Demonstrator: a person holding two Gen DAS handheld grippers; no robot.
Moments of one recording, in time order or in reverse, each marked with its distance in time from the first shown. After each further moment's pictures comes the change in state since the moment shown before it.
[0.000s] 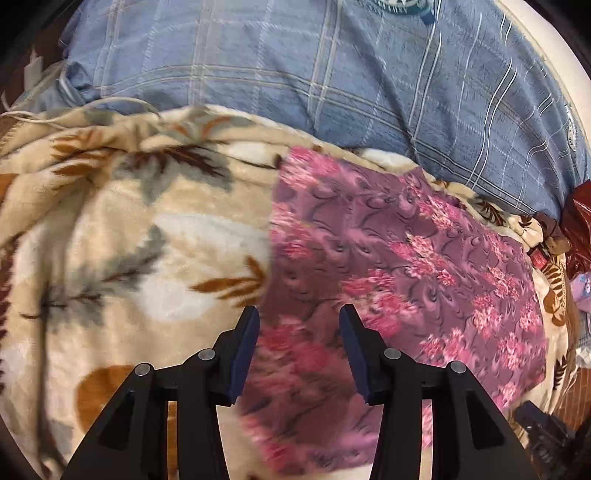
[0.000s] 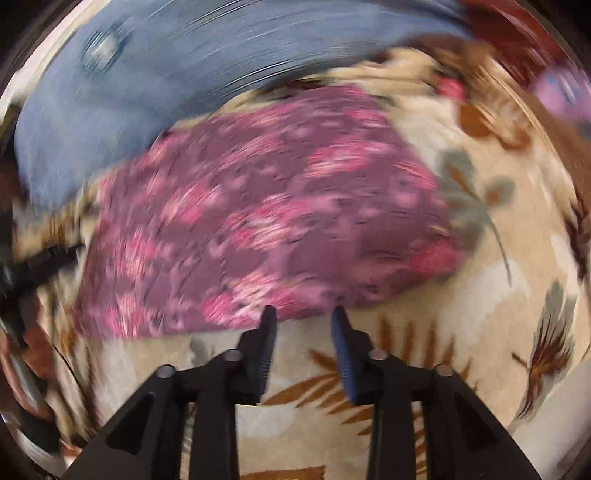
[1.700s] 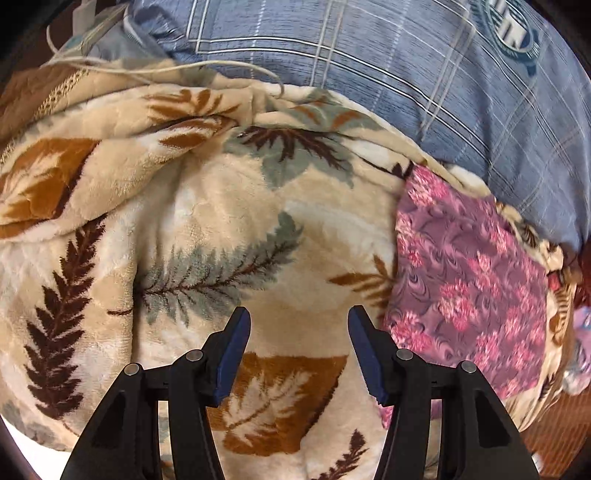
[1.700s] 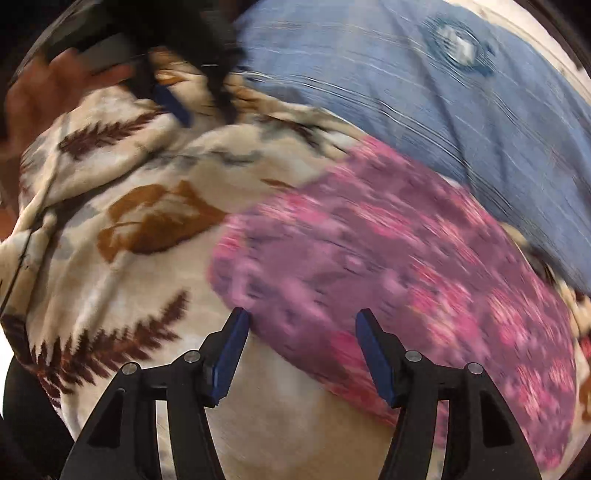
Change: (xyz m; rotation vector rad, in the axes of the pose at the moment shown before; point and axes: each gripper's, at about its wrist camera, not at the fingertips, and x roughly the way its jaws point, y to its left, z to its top) left arm -0.035 0.105 0.047 -0.170 0.211 0.054; right arm 0.038 0.241 -0.047 -0.776 -0.282 0.182
